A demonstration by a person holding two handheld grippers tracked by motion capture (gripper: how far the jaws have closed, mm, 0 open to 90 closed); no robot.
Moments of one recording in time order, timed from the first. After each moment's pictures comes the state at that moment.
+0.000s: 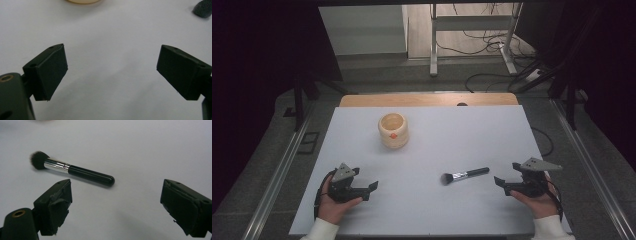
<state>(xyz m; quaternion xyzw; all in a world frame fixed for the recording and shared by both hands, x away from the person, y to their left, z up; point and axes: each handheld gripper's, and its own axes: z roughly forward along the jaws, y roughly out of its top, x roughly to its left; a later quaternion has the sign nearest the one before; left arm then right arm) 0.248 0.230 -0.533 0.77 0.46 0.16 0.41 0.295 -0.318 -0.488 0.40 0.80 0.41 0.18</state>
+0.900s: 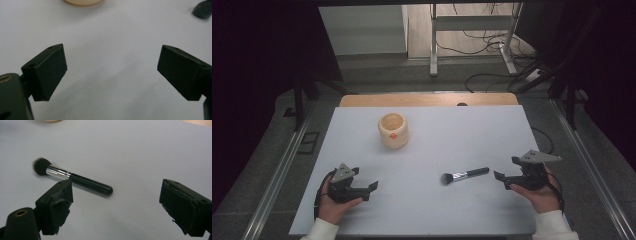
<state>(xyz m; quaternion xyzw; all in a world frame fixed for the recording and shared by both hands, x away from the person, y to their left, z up) 0.247 0.230 -0.533 0.77 0.46 0.17 0.41 0.306 -0.312 -0.467 0.38 0.81 0.40 0.18</state>
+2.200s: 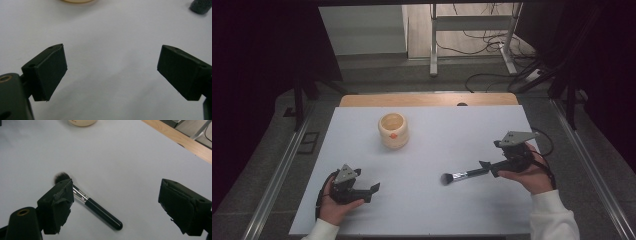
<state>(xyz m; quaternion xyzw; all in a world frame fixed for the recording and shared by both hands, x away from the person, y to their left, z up) 0.246 0.224 -0.533 0.78 0.45 0.16 0.41 0.335 -0.262 -0.419 0.27 0.87 0.37 0.17</state>
